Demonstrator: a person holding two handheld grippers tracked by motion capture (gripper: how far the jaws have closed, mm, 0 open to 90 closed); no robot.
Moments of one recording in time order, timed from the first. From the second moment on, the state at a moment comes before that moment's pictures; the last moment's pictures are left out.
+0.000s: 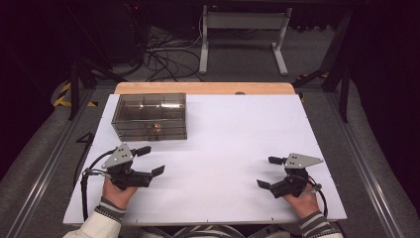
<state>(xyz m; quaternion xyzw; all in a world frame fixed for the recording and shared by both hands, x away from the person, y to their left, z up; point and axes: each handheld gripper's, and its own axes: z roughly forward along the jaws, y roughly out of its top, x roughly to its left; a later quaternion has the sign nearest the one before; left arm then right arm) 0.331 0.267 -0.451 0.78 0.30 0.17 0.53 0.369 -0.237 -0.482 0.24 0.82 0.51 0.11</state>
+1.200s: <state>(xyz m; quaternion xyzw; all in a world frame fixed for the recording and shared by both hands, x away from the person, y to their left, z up) 0.346 0.249 -0.484 0.81 0.30 0.11 0.49 0.370 -0.236 -0.482 0.24 0.82 0.51 0.10</state>
